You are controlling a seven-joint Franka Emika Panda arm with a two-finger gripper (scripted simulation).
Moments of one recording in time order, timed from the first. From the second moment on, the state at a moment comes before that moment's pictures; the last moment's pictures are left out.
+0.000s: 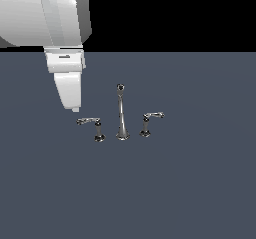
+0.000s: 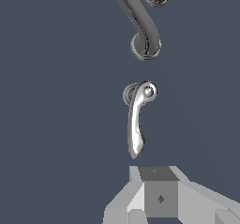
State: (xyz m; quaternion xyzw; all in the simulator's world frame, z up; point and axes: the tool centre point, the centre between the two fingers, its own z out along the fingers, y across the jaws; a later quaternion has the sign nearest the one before) arm -0.053 0.156 0.138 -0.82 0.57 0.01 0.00
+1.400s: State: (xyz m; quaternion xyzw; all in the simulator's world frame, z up) arm -0.013 0.153 0.086 -0.76 0.65 0.00 0.00
